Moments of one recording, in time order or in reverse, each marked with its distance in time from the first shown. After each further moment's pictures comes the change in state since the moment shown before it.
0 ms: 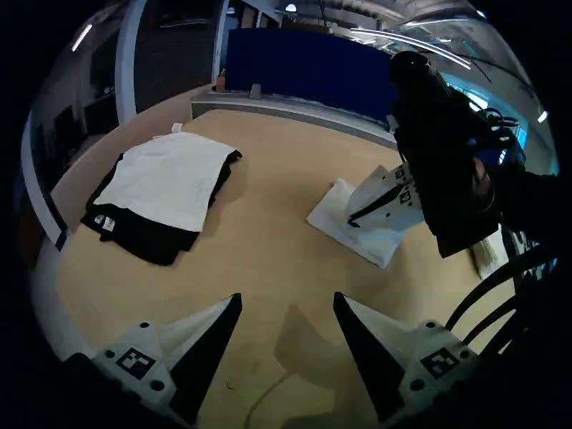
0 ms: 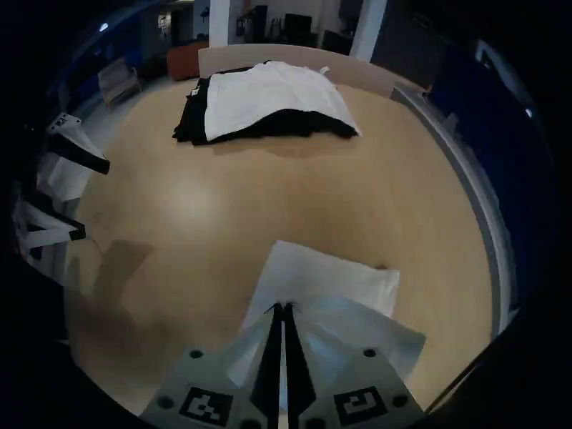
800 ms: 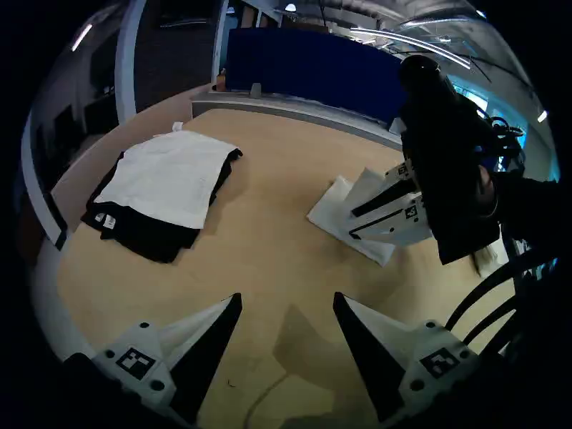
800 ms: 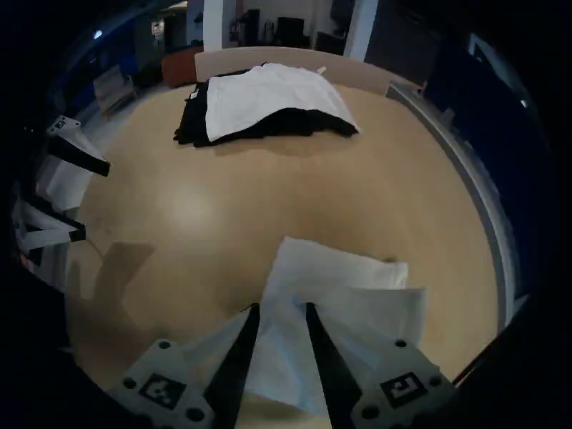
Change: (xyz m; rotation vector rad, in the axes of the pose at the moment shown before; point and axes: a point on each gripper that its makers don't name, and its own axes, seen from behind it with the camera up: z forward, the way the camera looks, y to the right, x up) left arm -0.004 0.000 0.000 -0.003 -0.002 0.002; right arm -0.001 -0.007 -0.006 -0.014 0.039 0.045
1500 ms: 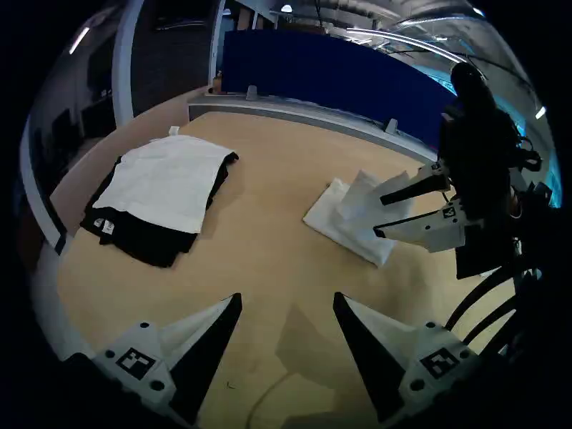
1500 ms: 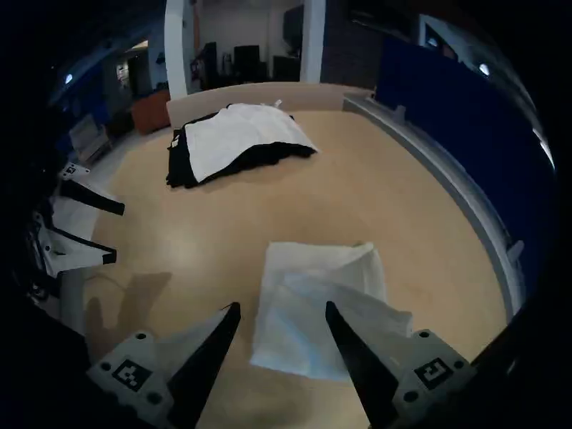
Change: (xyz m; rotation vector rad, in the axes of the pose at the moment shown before) left arm 0.006 0.002 -0.003 -0.009 0.006 0.016; right arm -0.007 -0.002 -0.049 -0.081 0.146 0.217
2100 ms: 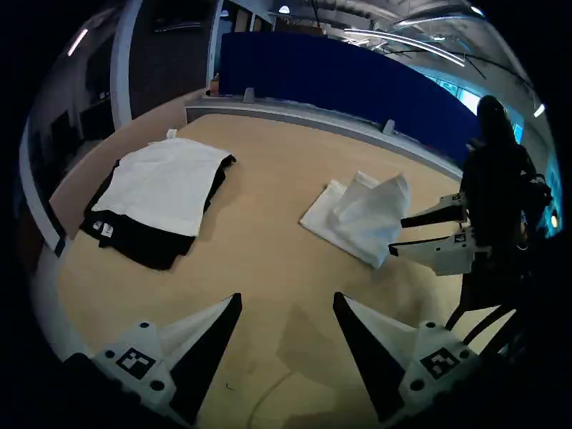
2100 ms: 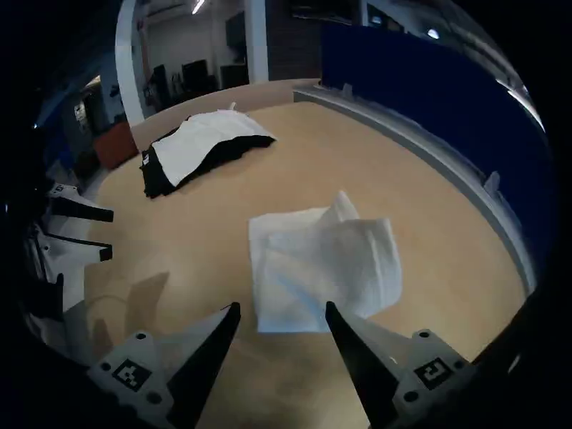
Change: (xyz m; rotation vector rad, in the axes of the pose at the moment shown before) left arm 0.003 0.004 -0.004 -0.007 0.006 0.007; right arm -0.039 -0.007 -0.016 -0.116 0.022 0.225
